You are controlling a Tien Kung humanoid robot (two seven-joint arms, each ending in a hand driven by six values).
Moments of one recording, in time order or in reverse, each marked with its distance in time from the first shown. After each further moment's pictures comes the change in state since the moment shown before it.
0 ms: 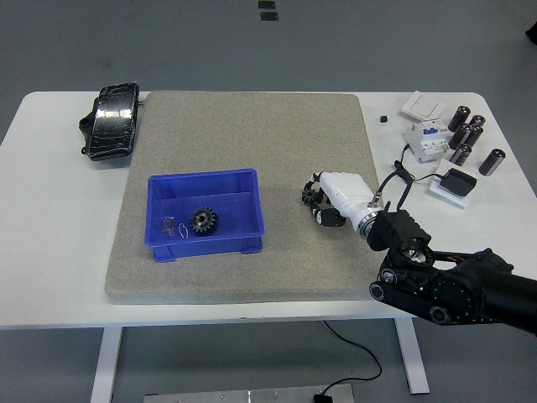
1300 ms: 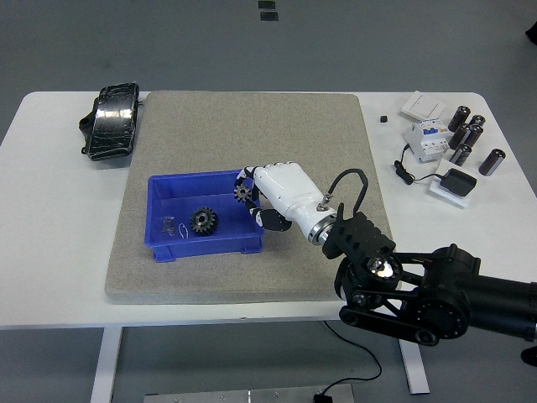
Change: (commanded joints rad) left arm -0.002 0.000 -0.034 -0.004 0.042 0.004 0.029; right arm 0.031 0.054 -0.016 0.265 -0.206 -0.011 -0.083
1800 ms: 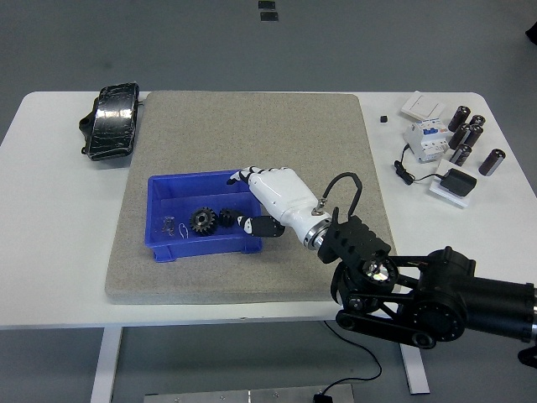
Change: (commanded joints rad) left arm -0.001 0.000 -0.003 0.000 0.005 -0.002 0.001; right arm -0.002 0.009 -0.011 0.000 0.017 0.004 -0.003
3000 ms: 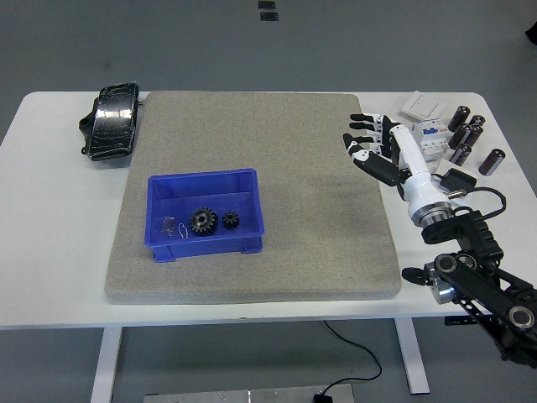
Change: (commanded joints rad) left arm 0.012 -0.012 0.014 -0.005 -0.019 0.004 0.000; right arm -0.470 -0.182 0.729 0.139 0.809 -0.037 0.557
